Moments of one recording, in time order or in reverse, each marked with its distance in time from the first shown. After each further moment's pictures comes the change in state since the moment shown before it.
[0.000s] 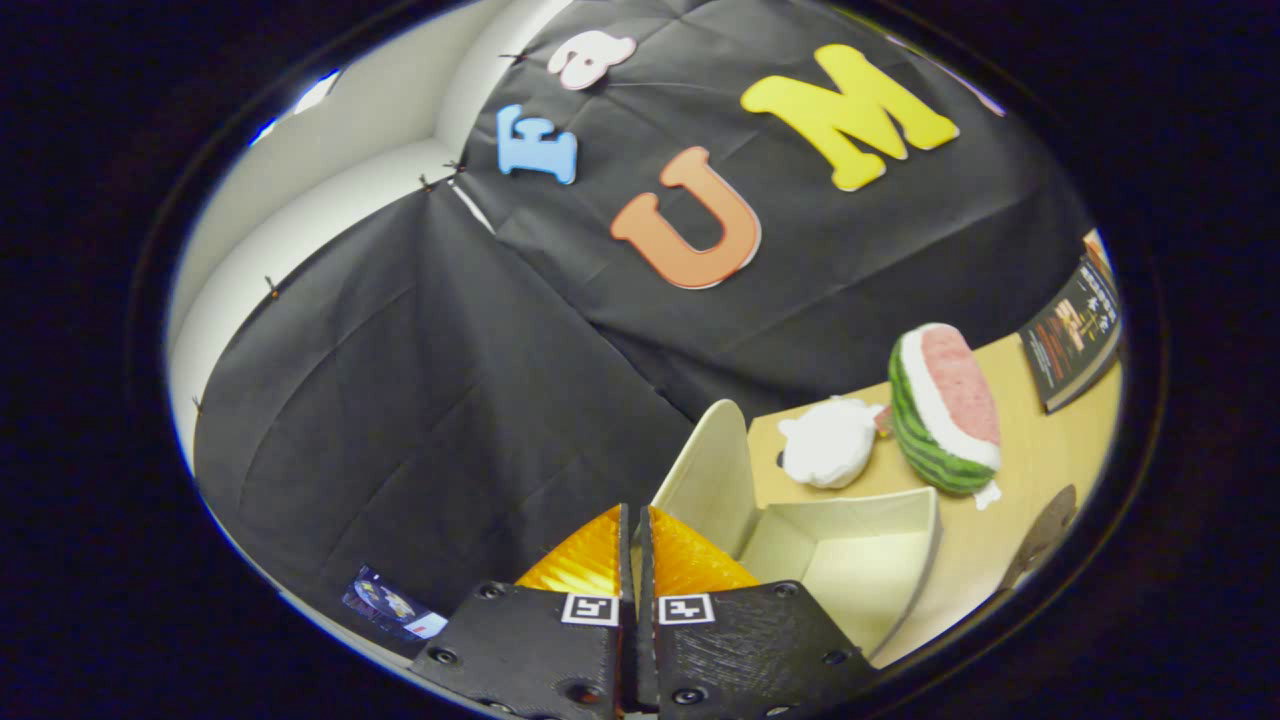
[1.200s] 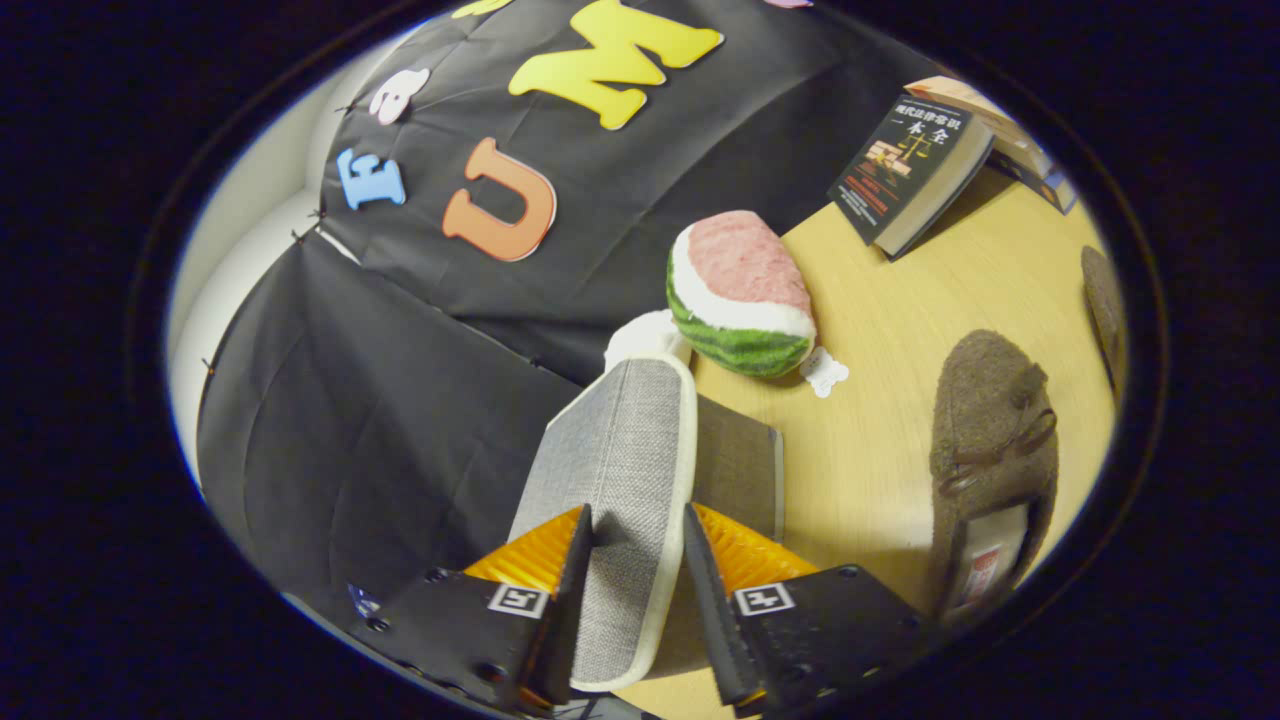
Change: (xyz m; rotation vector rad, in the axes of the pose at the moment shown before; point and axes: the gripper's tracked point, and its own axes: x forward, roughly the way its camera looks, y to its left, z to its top) arm -0.077 -0.242 -0.112 0.396 0.061 -0.187
